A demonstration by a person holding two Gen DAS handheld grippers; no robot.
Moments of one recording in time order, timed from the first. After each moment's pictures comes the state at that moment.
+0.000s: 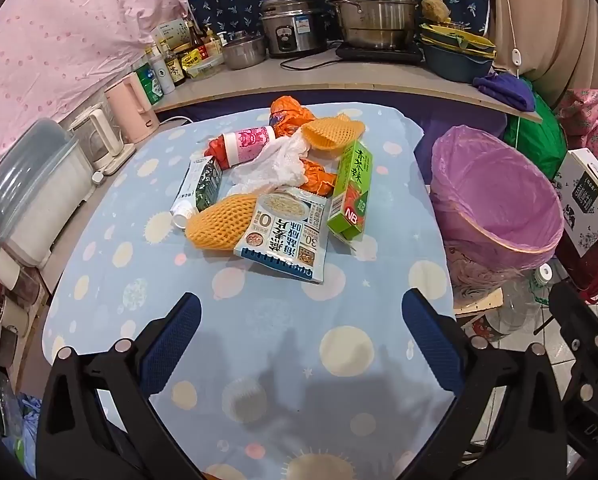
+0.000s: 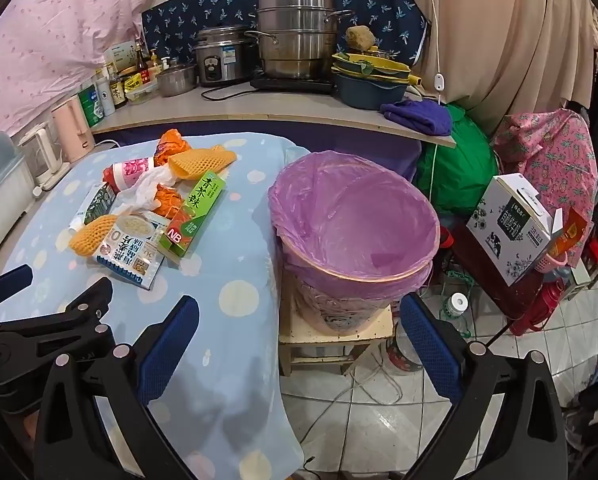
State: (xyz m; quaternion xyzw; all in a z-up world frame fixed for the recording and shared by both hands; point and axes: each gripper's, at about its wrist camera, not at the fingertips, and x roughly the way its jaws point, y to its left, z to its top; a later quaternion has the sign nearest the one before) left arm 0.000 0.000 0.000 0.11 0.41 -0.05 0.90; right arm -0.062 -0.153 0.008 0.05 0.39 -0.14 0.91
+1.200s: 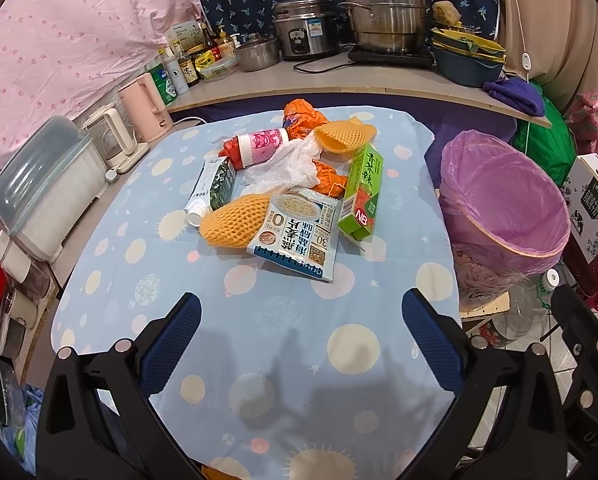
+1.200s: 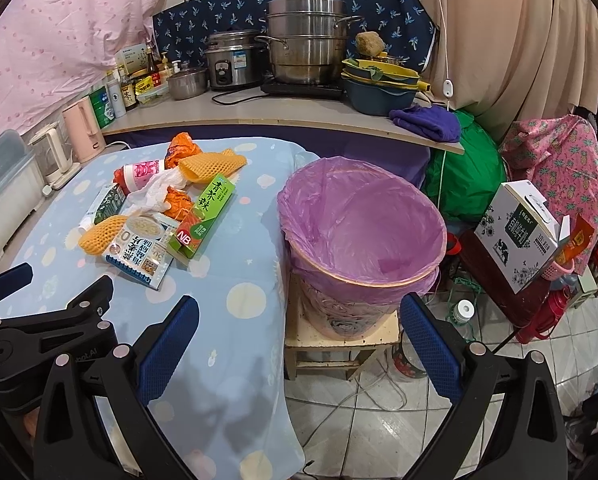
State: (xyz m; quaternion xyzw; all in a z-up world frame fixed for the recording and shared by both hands) left arm -0.006 0.004 0.007 0.11 0.41 -0.03 0.91; right arm -0.065 -0.152 0.010 0.05 0.38 -0.12 0.92
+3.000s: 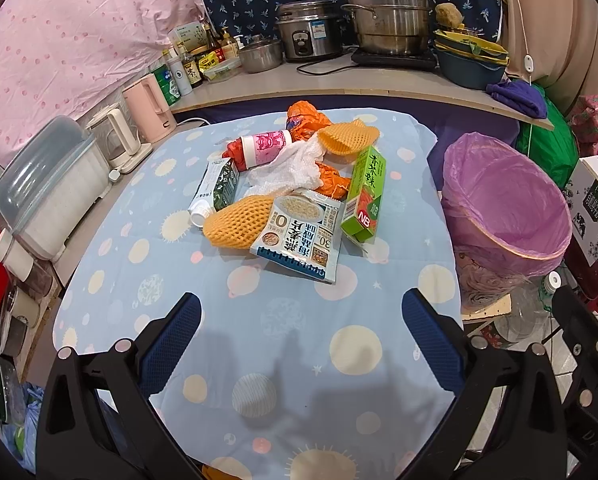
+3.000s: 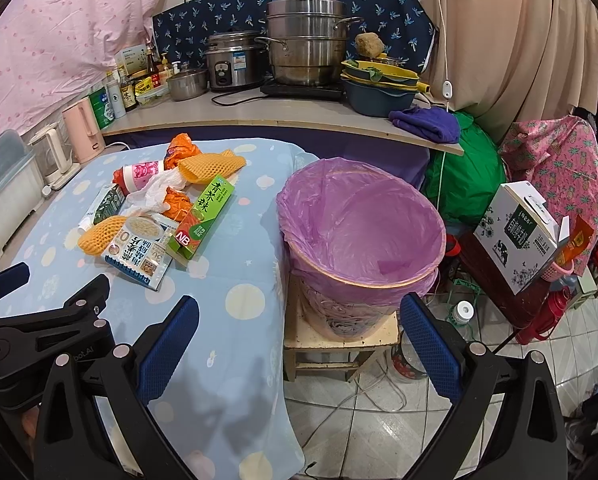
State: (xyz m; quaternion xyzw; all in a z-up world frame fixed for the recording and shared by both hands) left arm -0.007 0.007 0.011 0.11 0.41 -0.02 0.91; right arm -0.063 -0.152 0.011 0.06 0.38 -0.12 0.92
